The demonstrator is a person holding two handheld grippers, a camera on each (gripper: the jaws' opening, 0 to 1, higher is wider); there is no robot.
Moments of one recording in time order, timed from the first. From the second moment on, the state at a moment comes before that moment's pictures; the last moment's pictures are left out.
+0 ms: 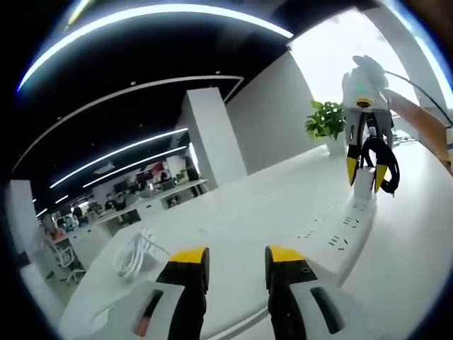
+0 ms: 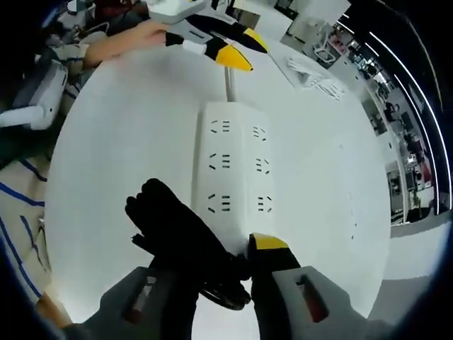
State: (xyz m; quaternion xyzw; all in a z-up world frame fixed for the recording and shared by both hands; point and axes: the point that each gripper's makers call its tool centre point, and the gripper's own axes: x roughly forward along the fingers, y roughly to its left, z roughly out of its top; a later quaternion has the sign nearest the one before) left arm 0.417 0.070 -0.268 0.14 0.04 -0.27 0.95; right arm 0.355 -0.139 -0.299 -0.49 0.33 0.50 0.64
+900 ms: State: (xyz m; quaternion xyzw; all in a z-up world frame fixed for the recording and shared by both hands) left arm 0.416 0.067 -0.263 0.14 0.04 -0.27 0.95; right arm 0.355 -0.141 -0.288 -0.46 0.28 0.50 0.67
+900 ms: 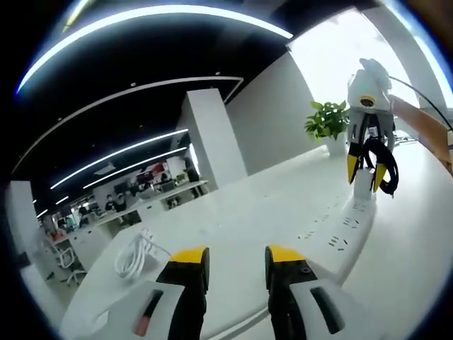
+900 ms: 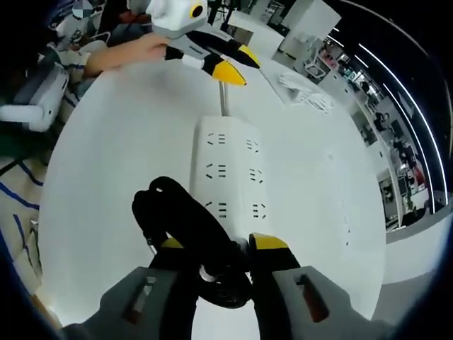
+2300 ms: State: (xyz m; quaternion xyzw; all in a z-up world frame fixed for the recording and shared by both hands) left arm 0.412 0.060 -0.273 0.15 0.04 -0.29 0.95; right arm 0.349 -0.150 -0.261 -0.36 0.15 0.48 0.78
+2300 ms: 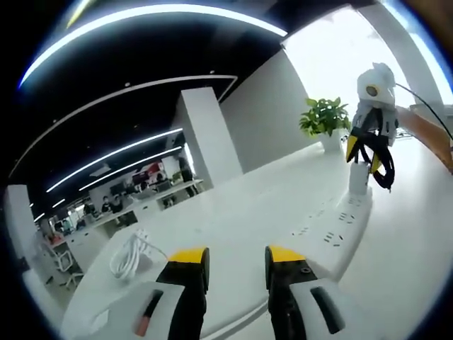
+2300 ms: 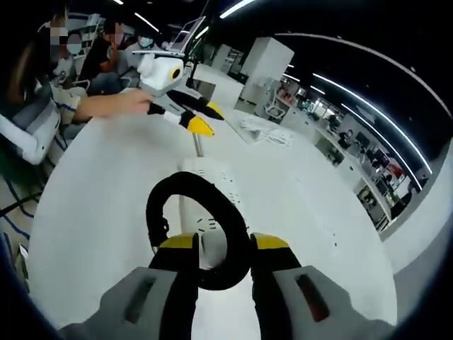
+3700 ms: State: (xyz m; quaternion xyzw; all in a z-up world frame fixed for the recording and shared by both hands) left arm 0.403 0.047 -0.263 0.14 0.03 -0.32 0.94; right arm 0.309 -0.208 -0.235 -0.23 0.08 0.43 0.87
